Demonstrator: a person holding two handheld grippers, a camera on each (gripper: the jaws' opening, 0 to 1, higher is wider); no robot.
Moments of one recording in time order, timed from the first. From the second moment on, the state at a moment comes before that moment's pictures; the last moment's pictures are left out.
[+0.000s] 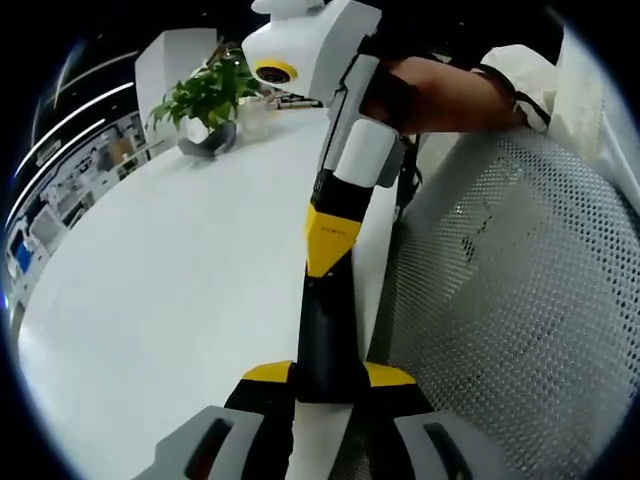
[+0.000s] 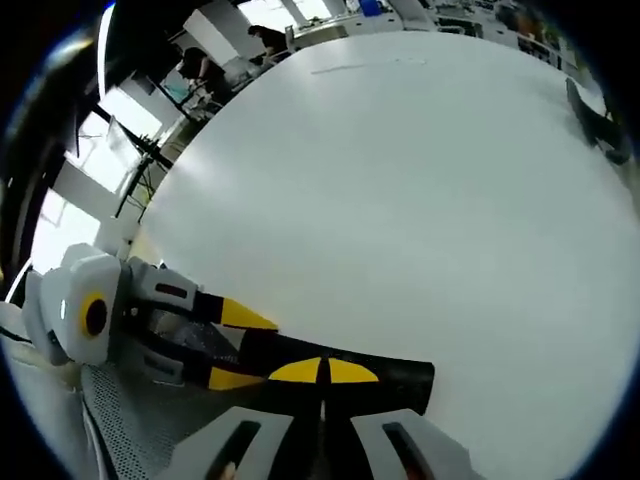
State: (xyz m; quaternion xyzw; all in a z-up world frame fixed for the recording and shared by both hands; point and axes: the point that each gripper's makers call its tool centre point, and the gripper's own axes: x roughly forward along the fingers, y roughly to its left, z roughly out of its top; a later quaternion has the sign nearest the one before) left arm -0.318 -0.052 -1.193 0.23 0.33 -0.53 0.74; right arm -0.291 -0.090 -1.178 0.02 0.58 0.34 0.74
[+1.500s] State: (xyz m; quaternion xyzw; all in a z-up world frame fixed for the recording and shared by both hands) left arm -0.312 -0.049 -1.194 0.22 0.33 -0.52 0.76; right arm -0.293 -0.085 -1.184 0.04 0.58 0.35 0.73
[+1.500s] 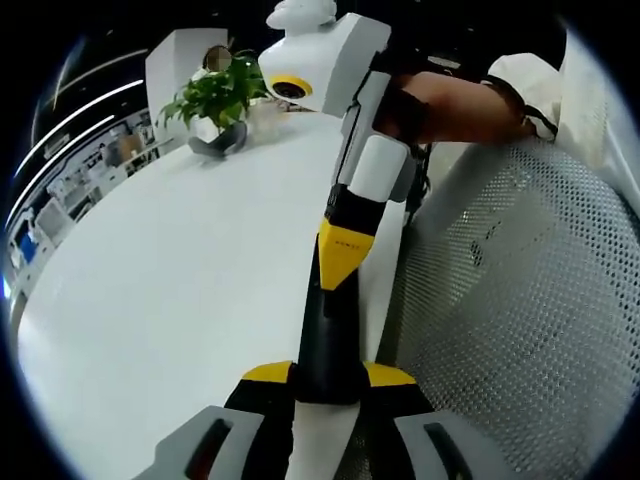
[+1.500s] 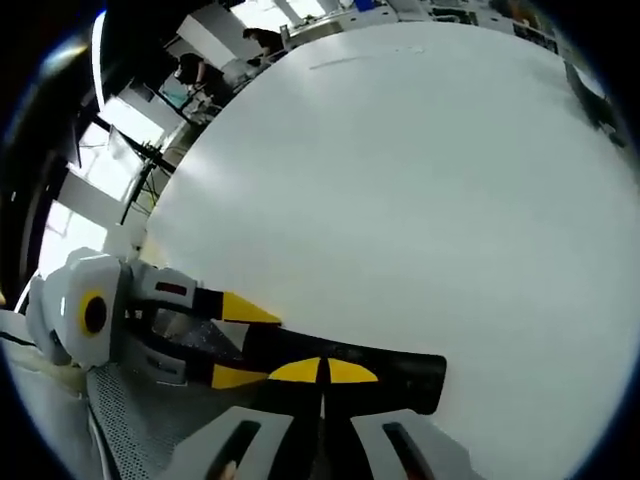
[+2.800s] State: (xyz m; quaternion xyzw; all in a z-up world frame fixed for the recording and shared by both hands) left arm -0.312 -0.049 -1.193 0.22 0.32 -0.52 0.76; right arm -0.304 -0.092 -1.184 0.02 0.61 0.34 0.72
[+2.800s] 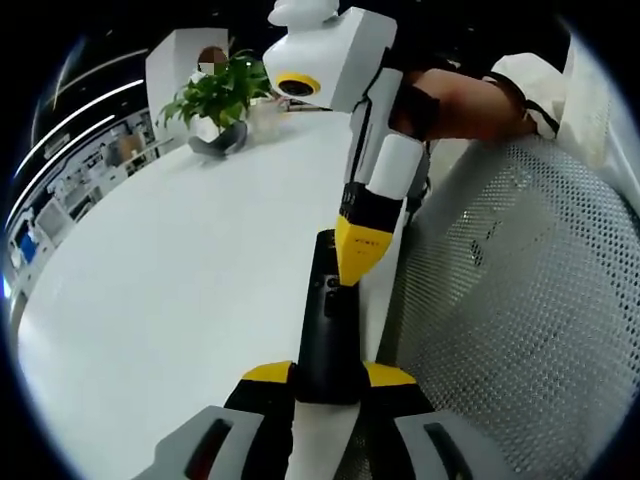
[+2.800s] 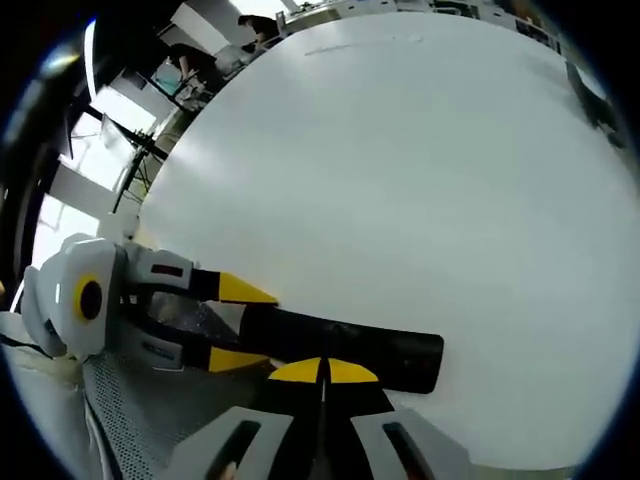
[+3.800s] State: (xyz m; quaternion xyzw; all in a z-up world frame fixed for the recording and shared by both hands) left arm -0.312 -0.050 -1.193 0.22 0.32 -0.52 0.76; right arm -0.308 -0.094 -1.189 -0.02 0.61 0.34 0.71
